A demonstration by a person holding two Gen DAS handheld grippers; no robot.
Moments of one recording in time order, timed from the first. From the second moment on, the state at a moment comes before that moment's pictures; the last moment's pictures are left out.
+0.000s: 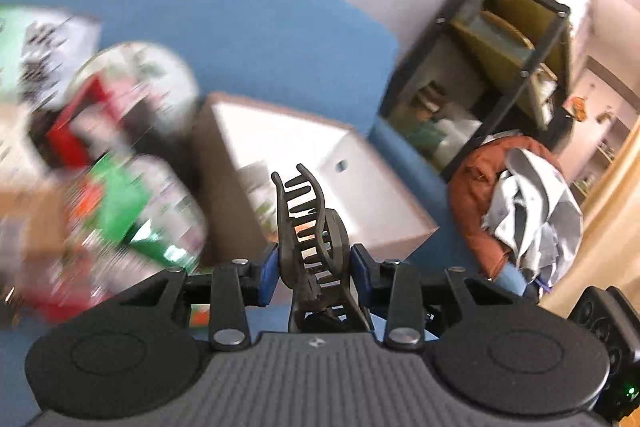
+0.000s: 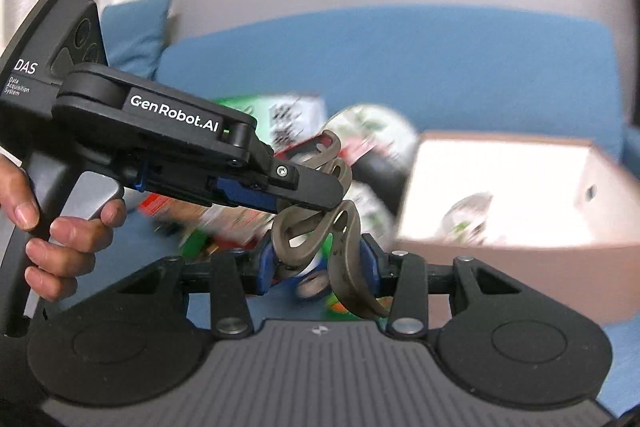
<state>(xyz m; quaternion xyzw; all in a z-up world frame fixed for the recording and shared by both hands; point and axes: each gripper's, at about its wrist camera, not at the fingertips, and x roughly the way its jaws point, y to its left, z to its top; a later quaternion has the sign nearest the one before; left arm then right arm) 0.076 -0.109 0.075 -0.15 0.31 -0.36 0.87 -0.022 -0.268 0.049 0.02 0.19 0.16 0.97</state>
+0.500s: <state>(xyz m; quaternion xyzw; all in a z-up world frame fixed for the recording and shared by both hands) 0.187 -0.233 0.061 -0.19 0.34 -0.40 0.83 0.060 -0.377 0.062 -0.01 0.20 0.06 0.98</state>
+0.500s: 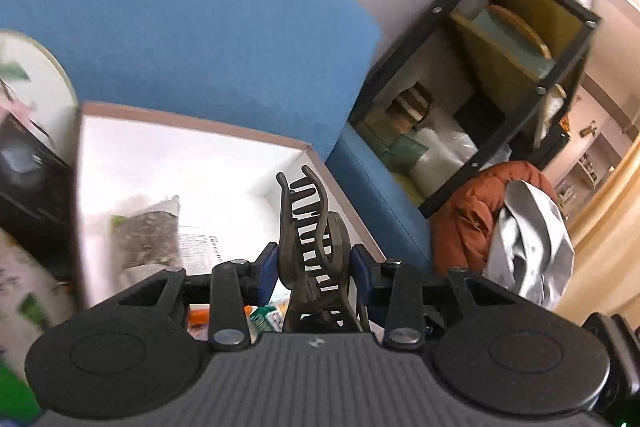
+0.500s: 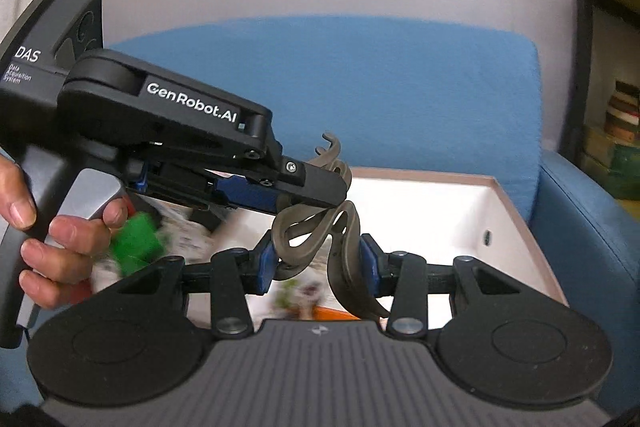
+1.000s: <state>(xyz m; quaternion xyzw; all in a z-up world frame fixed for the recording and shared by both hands) 0.246 -0.297 0.002 -0.20 0.44 -0.37 0.79 0.121 -0.426 0.006 -0.02 0.31 0.02 0.95</state>
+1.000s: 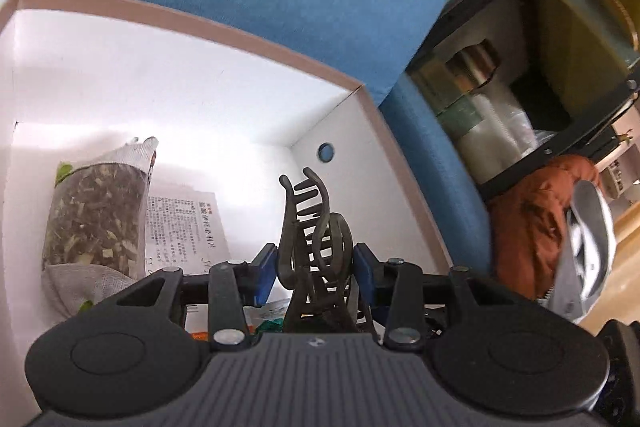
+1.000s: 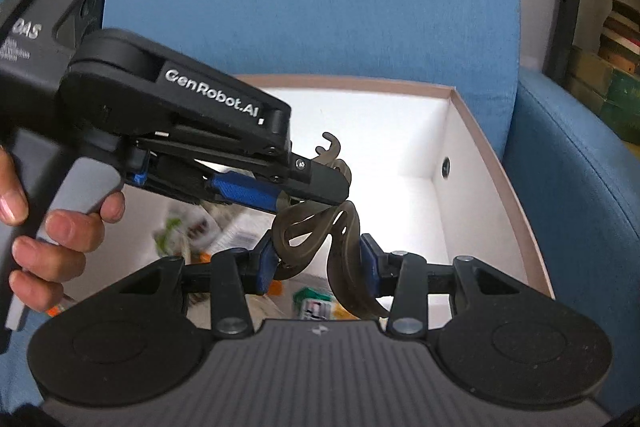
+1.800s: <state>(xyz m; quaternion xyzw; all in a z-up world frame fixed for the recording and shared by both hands) 0.220 -0.270 0.031 -0.17 0.43 -0.35 0.82 0.106 -0.400 0.023 -0.03 0.31 -0.05 0.95</state>
